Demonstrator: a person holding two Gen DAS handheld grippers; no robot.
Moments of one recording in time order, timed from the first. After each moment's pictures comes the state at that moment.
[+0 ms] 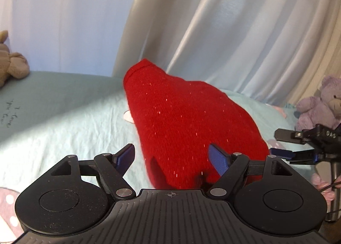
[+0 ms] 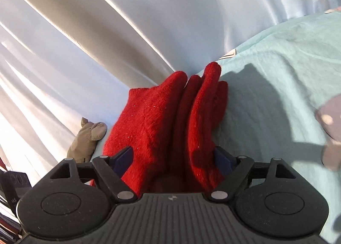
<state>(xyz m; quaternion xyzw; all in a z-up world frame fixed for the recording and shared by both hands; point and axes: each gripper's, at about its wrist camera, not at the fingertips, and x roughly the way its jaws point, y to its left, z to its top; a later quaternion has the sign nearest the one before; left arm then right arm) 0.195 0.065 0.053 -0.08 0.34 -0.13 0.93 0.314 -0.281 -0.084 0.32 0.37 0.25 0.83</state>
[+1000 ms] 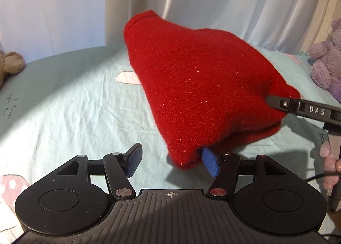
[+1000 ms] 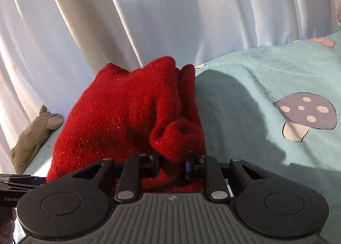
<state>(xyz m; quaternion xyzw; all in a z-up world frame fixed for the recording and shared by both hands) 0.196 0.024 0.020 0.02 0.42 -0.12 0.90 0.256 -0.234 -0.110 0.19 0.32 0.14 0.92</state>
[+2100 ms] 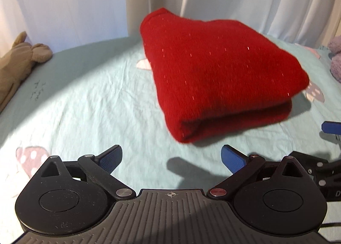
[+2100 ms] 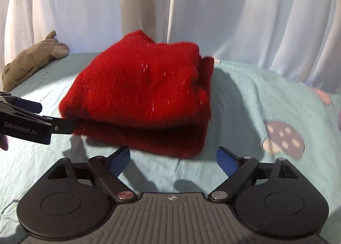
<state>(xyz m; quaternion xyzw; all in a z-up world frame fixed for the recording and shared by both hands) 0.157 0.002 0.023 0.04 0.45 -0.03 0.89 0.202 -0.194 -0.069 -0.03 0.39 0.16 0.91</state>
